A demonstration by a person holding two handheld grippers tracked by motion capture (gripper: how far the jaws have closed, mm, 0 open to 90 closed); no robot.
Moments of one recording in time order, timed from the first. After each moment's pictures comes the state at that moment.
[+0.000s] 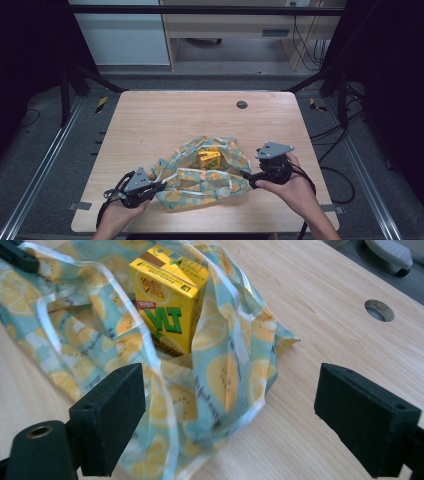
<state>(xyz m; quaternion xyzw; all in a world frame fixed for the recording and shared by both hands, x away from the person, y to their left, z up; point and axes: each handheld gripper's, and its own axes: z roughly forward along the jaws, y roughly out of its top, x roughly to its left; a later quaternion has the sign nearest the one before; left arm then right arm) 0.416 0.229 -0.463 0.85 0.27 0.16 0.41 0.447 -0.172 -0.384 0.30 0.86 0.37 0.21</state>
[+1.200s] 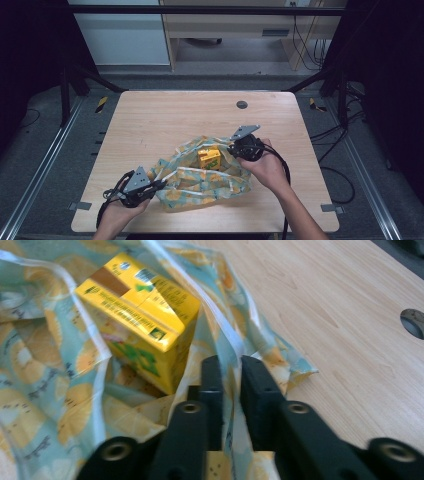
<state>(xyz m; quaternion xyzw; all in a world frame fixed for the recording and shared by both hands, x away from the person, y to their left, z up) 0.416 0.229 -0.457 0.85 0.26 0.18 0.43 0.510 -0.123 -0.398 0.29 0.88 0.33 0.19</state>
